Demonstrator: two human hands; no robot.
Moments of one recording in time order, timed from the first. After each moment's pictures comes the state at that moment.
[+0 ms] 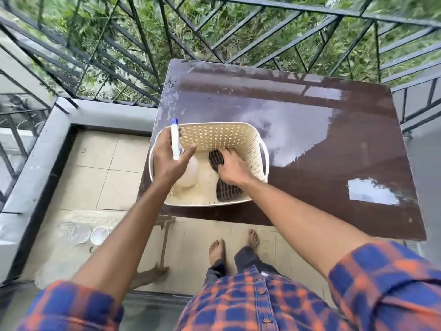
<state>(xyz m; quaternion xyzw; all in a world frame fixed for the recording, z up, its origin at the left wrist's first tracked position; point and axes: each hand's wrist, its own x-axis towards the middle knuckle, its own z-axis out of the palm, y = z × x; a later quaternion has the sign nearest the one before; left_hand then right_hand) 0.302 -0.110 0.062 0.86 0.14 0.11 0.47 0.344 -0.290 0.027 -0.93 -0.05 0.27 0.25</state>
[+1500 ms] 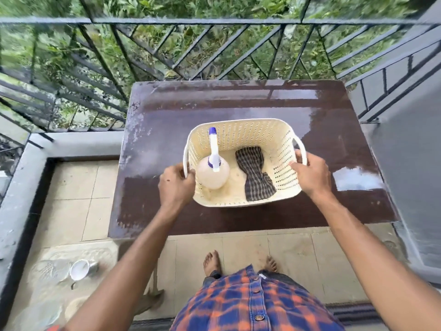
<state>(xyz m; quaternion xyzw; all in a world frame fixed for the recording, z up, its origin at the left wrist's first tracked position) 0.291 -0.220 0.098 0.89 0.20 -0.02 0.41 0.308 -0.530 0.100 -0.89 0.24 0.02 0.39</state>
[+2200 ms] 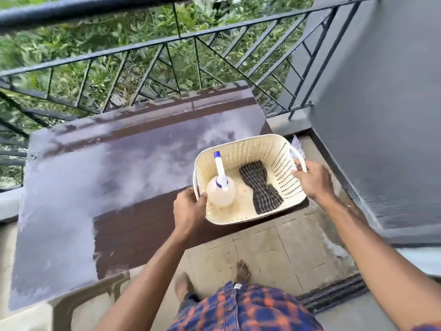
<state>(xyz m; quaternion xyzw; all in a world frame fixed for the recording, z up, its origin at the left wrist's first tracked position) 0.279 -0.520 0.080 0.87 0.14 -0.14 0.45 0.258 -0.832 0.076 -0.87 0.32 0.01 0.37</state>
